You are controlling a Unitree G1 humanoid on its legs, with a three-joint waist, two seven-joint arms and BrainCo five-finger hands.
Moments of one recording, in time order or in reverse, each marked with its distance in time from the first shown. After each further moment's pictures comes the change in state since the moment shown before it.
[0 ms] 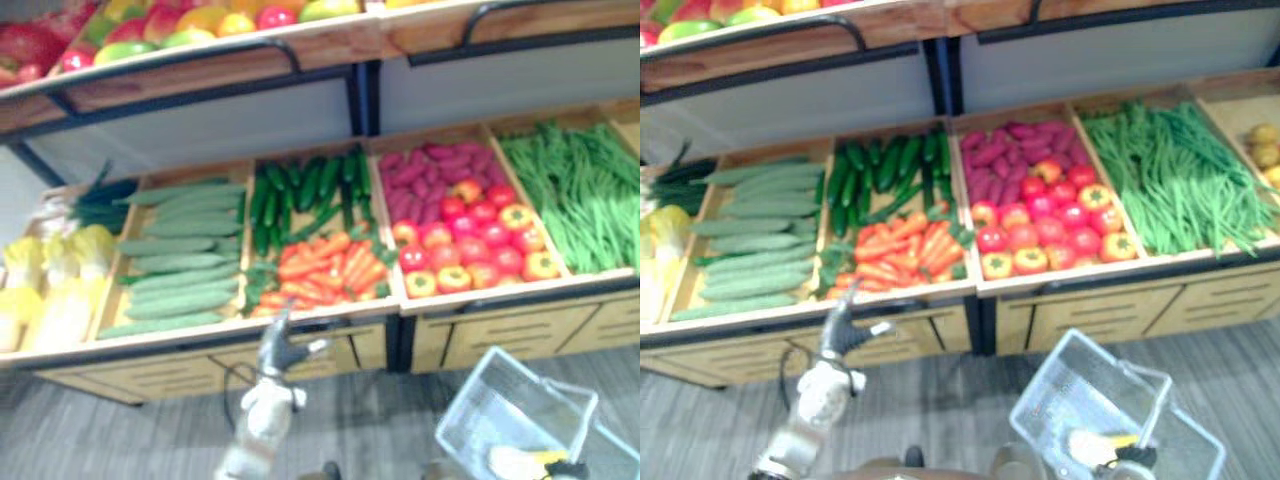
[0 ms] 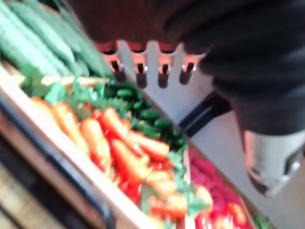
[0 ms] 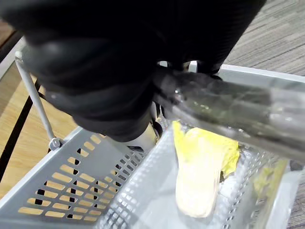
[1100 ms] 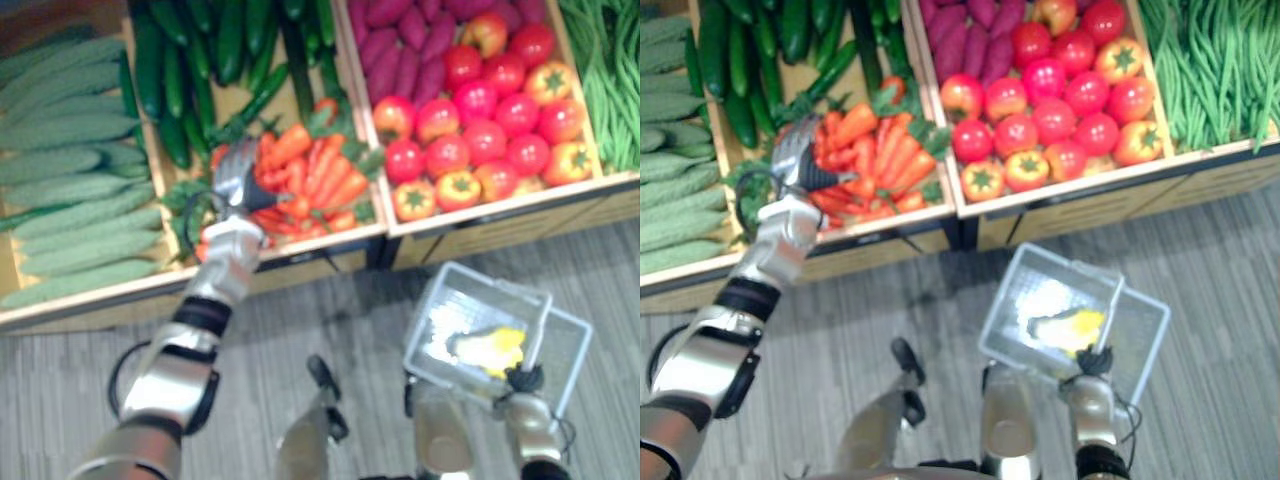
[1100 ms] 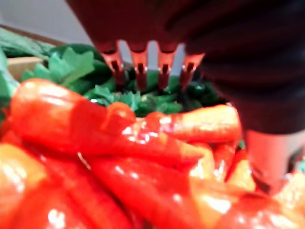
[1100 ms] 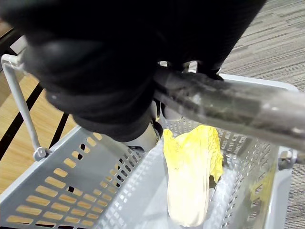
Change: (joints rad) left arm -0.907 0.226 -0.111 0.579 0.139 0.178 0.076; right arm -0.155 0.063 0.181 -0.273 0.008 -0.071 -0.071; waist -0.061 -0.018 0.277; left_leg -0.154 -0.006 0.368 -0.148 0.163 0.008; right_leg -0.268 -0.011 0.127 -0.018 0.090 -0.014
